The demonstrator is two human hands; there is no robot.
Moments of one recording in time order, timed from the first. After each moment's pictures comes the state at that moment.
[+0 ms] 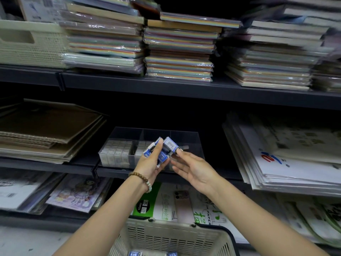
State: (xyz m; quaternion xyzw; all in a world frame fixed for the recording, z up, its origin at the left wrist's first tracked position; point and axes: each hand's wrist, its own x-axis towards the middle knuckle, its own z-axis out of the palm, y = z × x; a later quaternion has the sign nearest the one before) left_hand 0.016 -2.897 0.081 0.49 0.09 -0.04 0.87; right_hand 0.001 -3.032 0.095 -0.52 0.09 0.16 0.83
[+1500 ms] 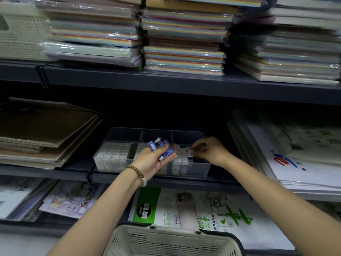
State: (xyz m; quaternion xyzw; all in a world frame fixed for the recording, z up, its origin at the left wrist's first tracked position) left_hand 0.058 -2.885 0.079 0.47 0.08 -0.13 0.87; right_hand 0.100 -3.088 0.076 -0.92 -0.09 0.02 0.38
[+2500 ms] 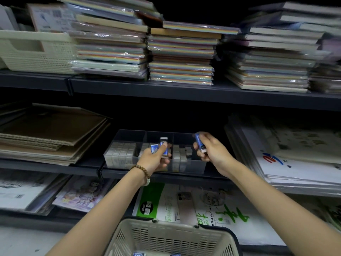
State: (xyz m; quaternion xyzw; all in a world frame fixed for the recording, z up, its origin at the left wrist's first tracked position) left_hand 0.024 -2.884 0.091 0.68 0.07 -0.05 0.73; right_hand 0.027 -3.072 0.123 -0.72 -0.02 0.05 0.69
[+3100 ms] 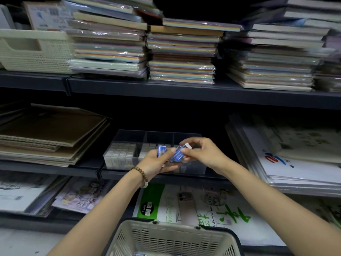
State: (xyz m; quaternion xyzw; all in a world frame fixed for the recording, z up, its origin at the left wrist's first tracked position) left_hand 0.025 -2.883 0.089 0.63 -0.04 -0.16 0.76; right_hand 0.030 -3.056 0.121 -0.78 -0.12 0.07 0.61
